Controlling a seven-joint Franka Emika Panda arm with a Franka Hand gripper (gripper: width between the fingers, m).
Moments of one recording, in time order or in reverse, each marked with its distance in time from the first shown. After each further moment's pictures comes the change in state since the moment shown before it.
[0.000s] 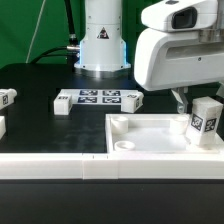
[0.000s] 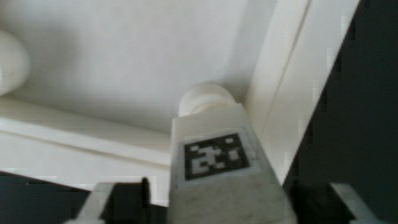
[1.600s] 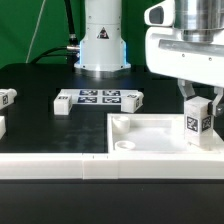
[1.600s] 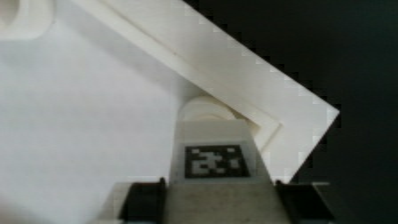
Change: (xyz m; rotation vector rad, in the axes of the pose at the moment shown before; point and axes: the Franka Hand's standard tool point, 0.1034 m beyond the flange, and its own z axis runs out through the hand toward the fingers) arm 0.000 -0.002 0.001 0.079 0.006 1.394
